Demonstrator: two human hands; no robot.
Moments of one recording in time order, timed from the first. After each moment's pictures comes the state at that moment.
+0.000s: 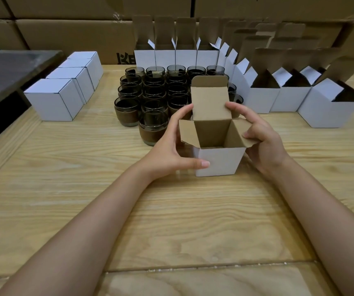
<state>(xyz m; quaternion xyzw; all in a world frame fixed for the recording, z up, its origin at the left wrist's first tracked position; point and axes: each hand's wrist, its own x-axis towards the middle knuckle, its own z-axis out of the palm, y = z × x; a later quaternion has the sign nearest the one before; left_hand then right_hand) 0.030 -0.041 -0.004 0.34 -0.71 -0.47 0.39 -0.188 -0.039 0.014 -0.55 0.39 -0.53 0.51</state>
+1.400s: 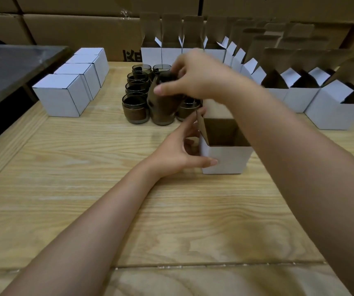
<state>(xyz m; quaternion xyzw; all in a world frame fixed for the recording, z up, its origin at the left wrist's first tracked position) 0.030 -0.041 -0.004 0.39 -0.70 -0.46 0.37 -0.068 -0.080 0.128 -0.79 0.55 -0.20 0.19</state>
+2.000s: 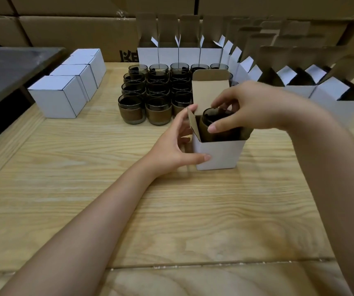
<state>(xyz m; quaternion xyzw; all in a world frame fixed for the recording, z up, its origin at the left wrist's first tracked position) 0.028 -0.042 -0.003 0.38 -0.70 -0.46 0.40 -0.150 -0.040 0.115 -0.77 0.61 -0.08 0.18</state>
